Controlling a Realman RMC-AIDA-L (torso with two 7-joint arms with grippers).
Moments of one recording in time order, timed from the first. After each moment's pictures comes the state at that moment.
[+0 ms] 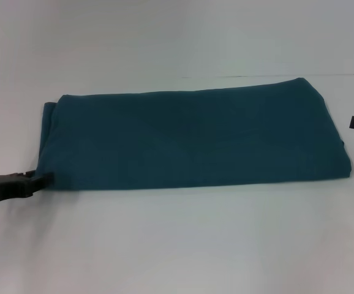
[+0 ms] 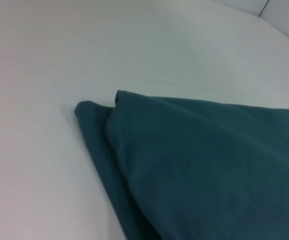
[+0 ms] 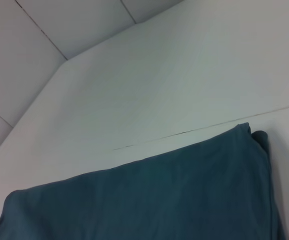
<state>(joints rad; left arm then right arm) -0.46 -2.15 0.39 0.78 2.30 1.20 -1.77 0.50 1.92 -0.55 -0.70 -2.09 -1.31 2.07</state>
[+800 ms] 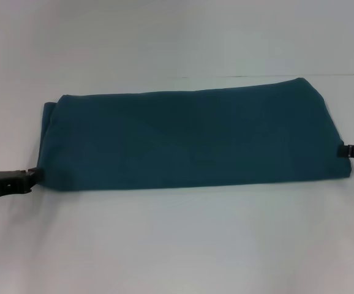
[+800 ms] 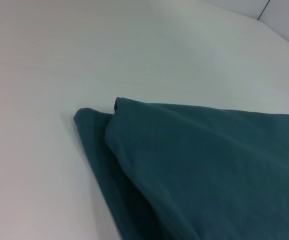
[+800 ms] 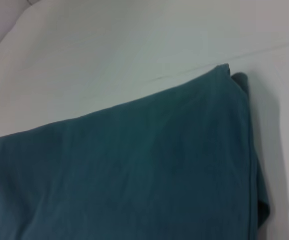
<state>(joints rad) -0.46 -2.15 0.40 0.81 2.31 1.21 -1.79 0.54 1.95 -0.55 -0.67 -2.27 -1.24 2.11</state>
